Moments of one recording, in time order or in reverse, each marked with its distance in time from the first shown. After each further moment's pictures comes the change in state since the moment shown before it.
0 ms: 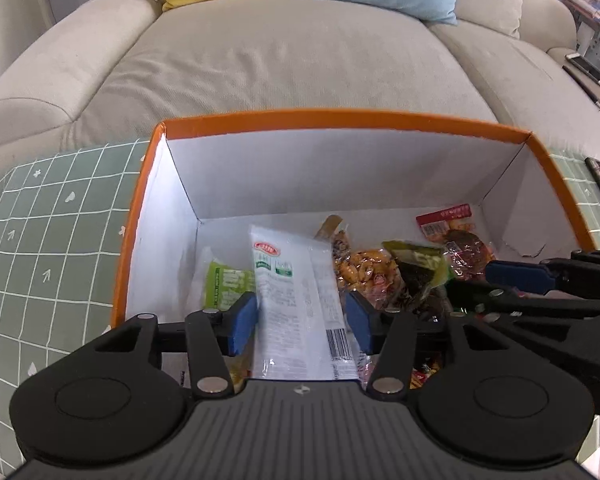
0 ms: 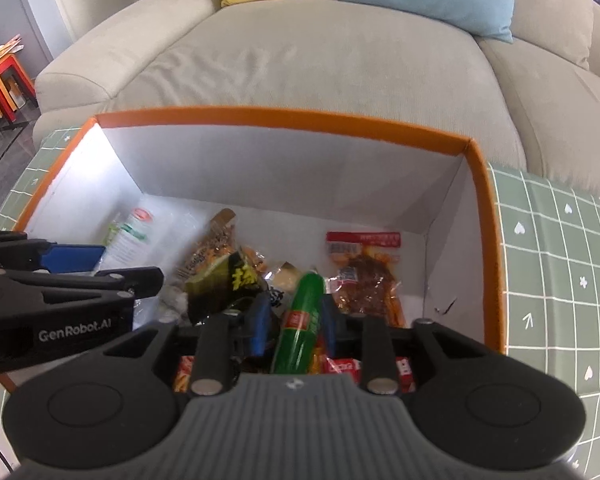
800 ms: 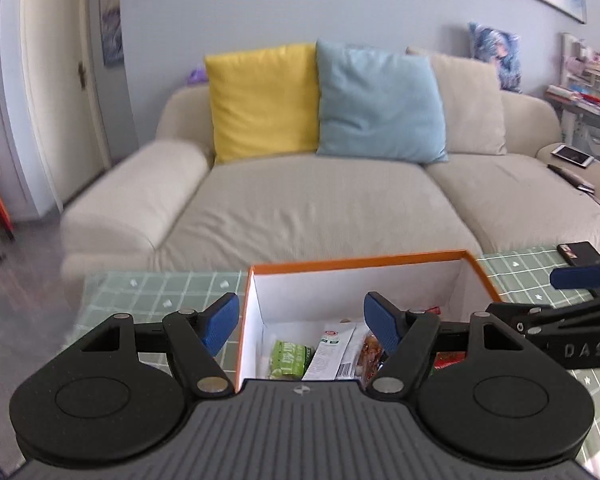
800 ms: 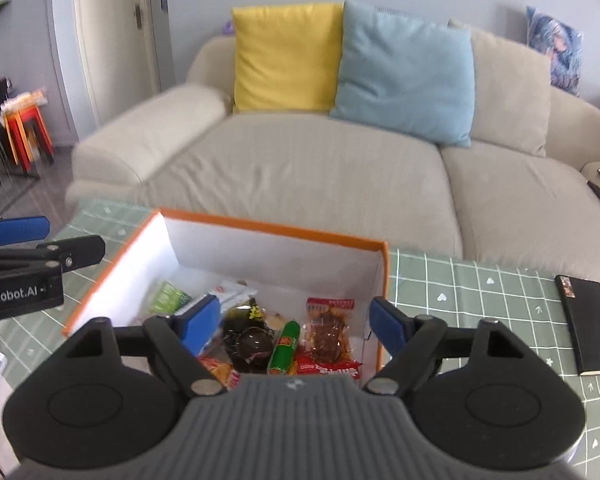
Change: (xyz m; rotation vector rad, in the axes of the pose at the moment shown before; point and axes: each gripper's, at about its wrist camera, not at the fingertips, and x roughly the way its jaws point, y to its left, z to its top) left arm -0.166 -0.023 -0.056 0.036 -0.471 0.133; right arm -0.159 0.002 -0.042 -0.043 -0.325 -0.021
